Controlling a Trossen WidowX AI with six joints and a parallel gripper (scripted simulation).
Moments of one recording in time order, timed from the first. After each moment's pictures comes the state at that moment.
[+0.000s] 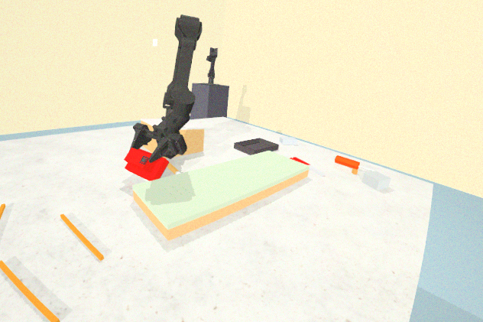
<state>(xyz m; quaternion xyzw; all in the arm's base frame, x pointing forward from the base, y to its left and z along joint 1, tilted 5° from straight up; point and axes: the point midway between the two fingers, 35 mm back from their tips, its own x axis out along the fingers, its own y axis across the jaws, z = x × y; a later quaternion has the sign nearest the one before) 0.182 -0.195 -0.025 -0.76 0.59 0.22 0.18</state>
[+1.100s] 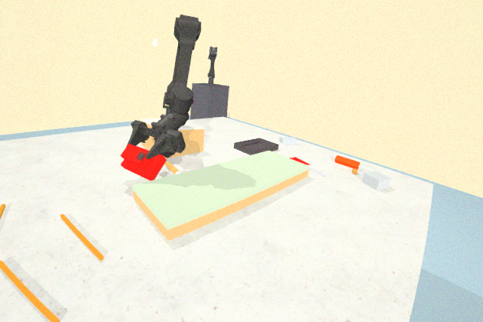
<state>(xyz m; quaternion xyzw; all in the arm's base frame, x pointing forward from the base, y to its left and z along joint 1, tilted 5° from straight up) 0.188 -0.206 -0.013 -0.77 0.59 0.19 0.16</state>
